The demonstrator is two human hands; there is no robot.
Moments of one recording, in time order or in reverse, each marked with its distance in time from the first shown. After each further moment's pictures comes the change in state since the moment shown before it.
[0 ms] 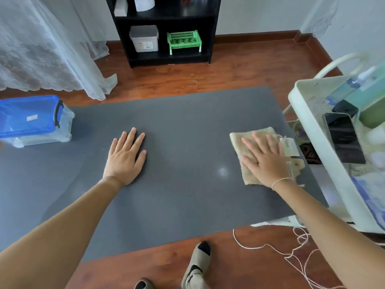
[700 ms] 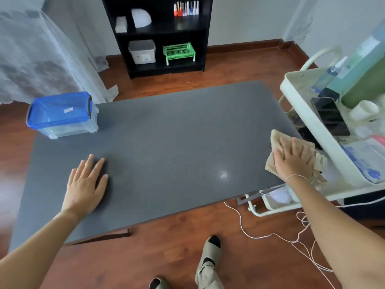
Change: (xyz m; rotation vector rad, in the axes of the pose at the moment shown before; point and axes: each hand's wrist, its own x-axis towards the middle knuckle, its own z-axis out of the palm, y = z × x) left_hand -0.128 -0.132 -0.022 -0.042 0.046 -0.123; right_hand -0.080 0.007 0.016 0.104 0.045 0.608
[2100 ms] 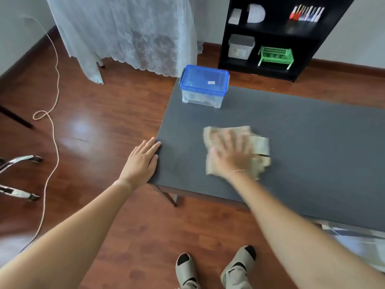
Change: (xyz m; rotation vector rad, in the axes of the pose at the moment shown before) left_hand -0.083 -0.146 -0.036 -0.206 0.011 -0.154; right_hand -0.242 -0.375 0.060 -0.043 -0.159 -0.810
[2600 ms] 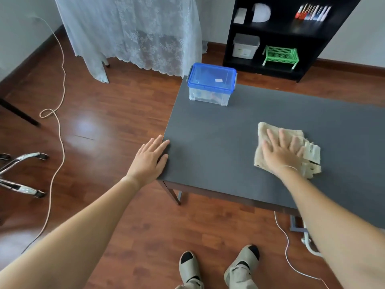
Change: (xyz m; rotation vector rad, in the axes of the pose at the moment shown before) left_hand -0.005 -0.003 0.000 0.031 -0.007 0.050; right_hand 0.010 0.103 -0.029 0.038 -0.019 0.345
